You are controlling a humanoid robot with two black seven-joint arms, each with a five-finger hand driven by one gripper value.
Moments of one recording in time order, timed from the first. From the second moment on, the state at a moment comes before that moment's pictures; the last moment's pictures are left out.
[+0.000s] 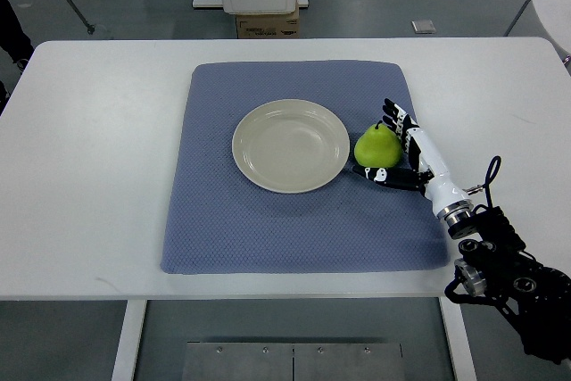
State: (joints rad) left arm -0.04 0.00 -0.11 -0.19 -0.10 0.11 -0.12; right arm 0.49 -0.15 0.67 0.84 -0.90 -0.17 0.61
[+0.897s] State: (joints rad) left arm -0.04 0.00 -0.11 -0.19 -0.10 0.11 -0.12; right arm 0.56 -0.14 0.65 0.81 -0.87 -0.19 0.59
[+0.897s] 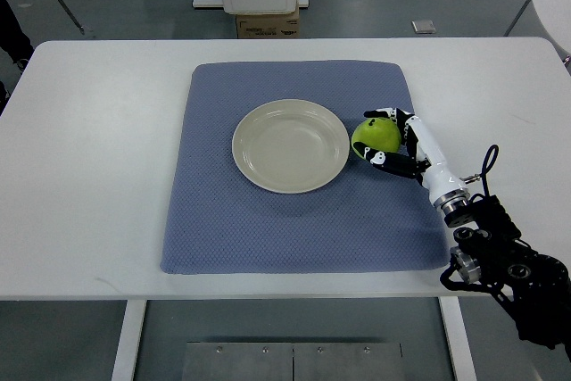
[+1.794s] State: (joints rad) left arm -0.04 0.00 -0.11 -0.19 -0.10 0.11 -0.12; right arm 0.79 -0.03 0.56 0.84 -0.78 -0.19 0.43
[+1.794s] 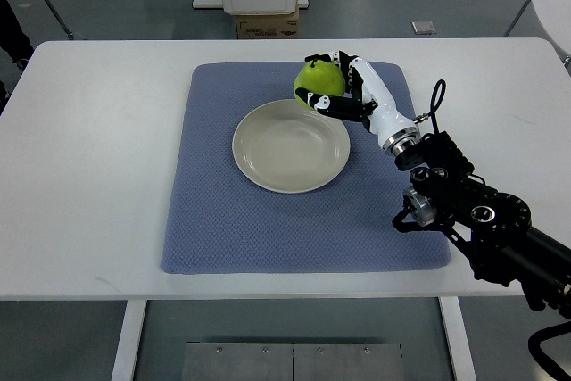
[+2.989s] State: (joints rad) left arm -0.04 0.00 -0.11 -0.19 -0.10 0.11 -0.12; right arm 0.71 0.00 0.46 0.83 -0.77 -0.19 0.43
